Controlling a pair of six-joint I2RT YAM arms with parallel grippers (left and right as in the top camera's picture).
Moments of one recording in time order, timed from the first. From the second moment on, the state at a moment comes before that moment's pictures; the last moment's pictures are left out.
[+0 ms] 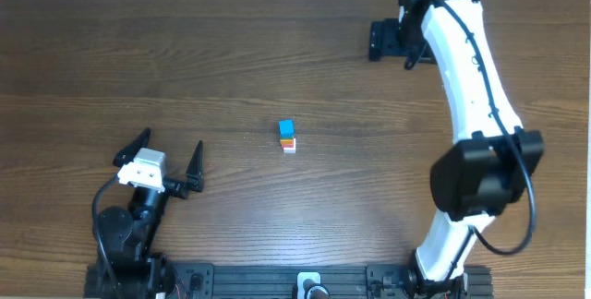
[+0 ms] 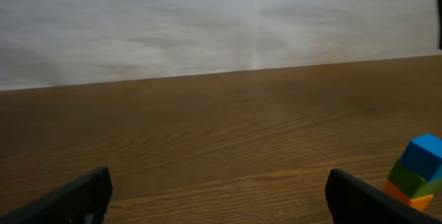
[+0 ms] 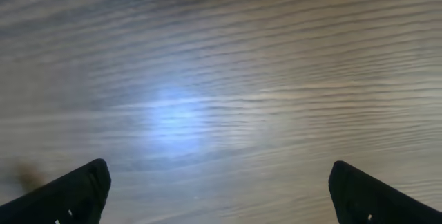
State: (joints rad) left arm 0.03 0.01 0.01 -0.06 0.25 0.01; right arm 0.14 1.97 1.95 -1.37 0.14 0.20
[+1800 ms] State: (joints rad) left arm 0.03 0.01 0.01 -0.06 0.25 0.01; right arm 0.00 0.02 0.20 -0.11 -0.05 0.00
